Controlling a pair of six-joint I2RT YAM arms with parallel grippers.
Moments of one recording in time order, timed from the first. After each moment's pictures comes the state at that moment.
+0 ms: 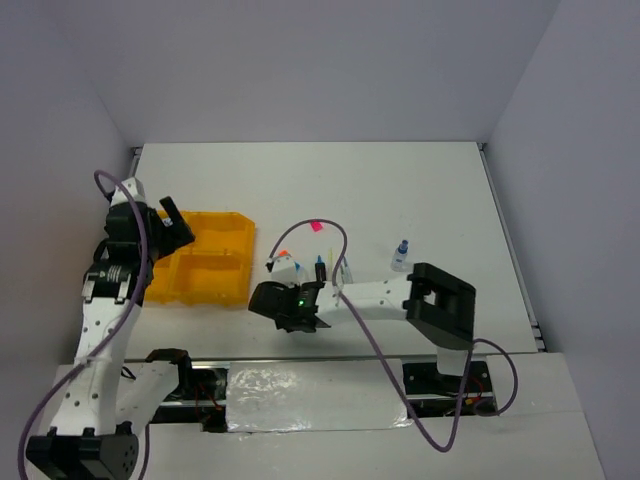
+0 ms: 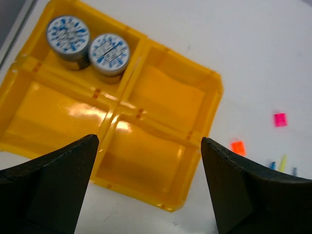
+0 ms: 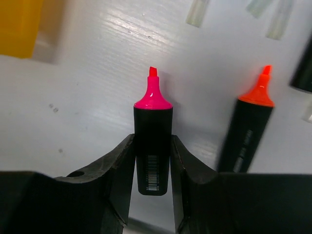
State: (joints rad) left arm 0.01 0.78 0.91 -0.70 -0.21 -0.40; right arm 1.29 1.89 1.22 -0.44 0.46 0.88
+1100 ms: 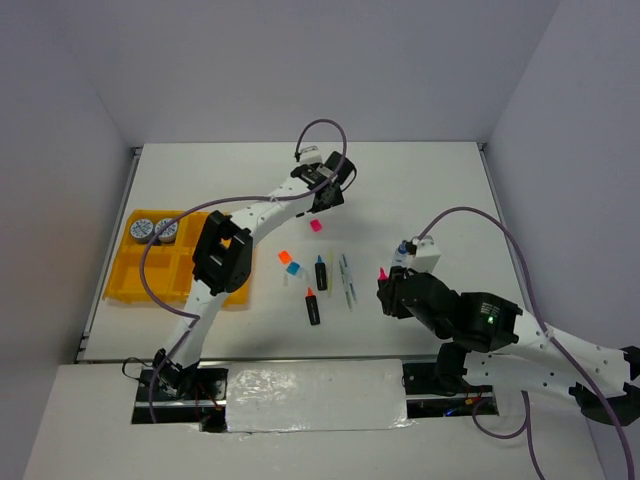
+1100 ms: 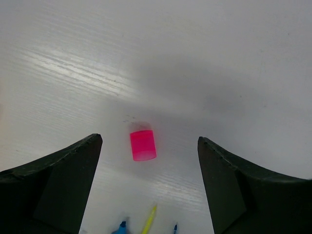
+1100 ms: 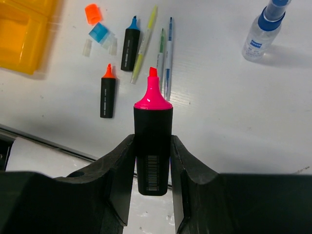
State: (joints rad) left arm -0.66 2.31 2.11 -0.85 -0.54 -0.93; right arm 1.14 0.68 0.81 -0.87 0.58 0.80
